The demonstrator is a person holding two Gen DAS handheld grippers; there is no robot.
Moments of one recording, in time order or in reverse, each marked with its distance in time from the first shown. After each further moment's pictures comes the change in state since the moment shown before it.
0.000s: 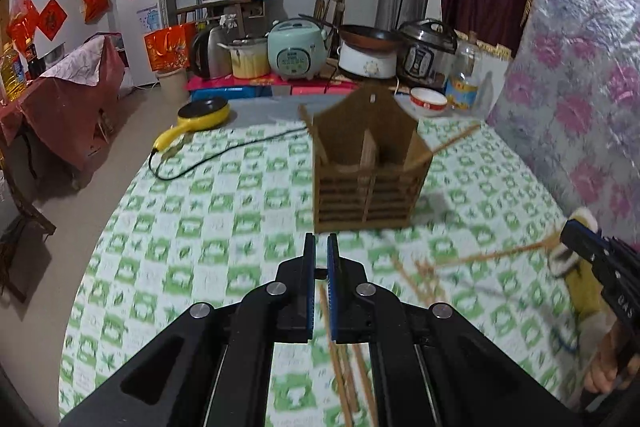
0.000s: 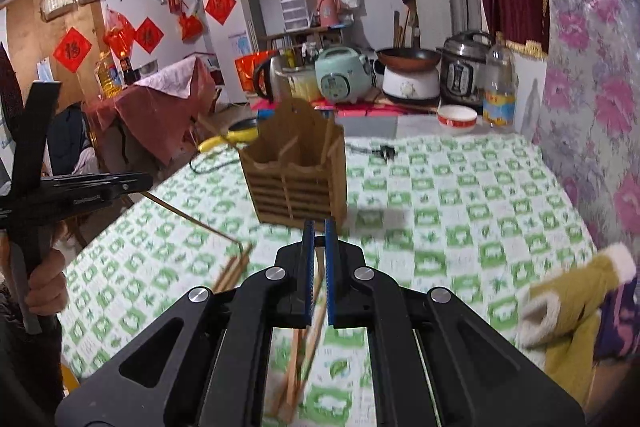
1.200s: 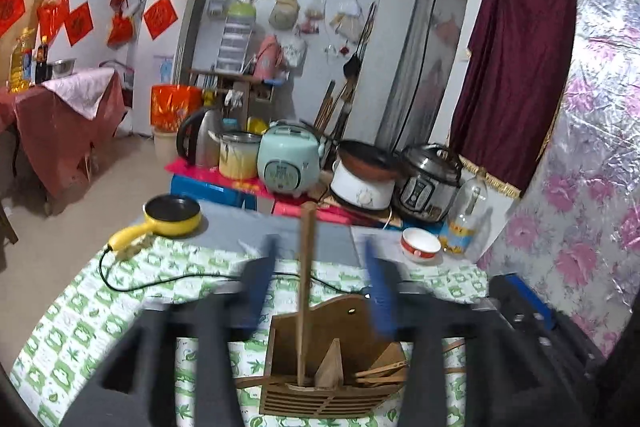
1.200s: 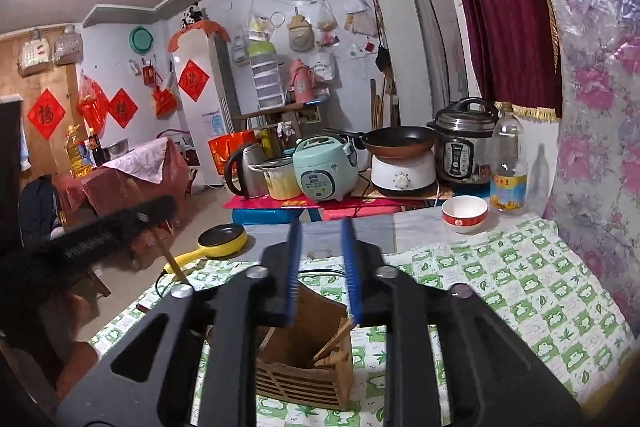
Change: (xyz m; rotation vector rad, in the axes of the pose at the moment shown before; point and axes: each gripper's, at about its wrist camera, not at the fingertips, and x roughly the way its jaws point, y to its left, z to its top) left arm 0.056 -0.006 0.131 -0.179 -0.350 -0.053; right arm 0.107 0.005 0.119 0.077 -0.281 -0.083
